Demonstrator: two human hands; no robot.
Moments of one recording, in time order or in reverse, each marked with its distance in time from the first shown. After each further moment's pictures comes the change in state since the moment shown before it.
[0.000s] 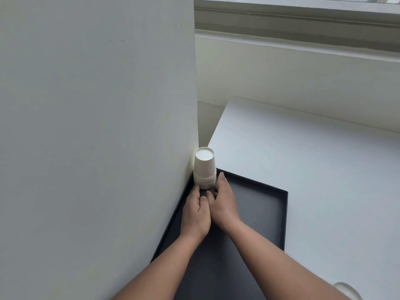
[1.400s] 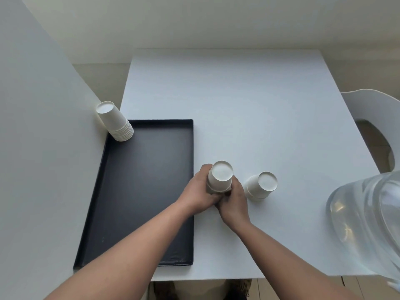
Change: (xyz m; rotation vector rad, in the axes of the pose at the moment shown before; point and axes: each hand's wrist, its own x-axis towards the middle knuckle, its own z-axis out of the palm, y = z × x) left_hand -0.179 0.014 0.121 0.334 -0.777 0.178; right_hand -0.248 0.143 -0.135 0.134 0.427 0.289
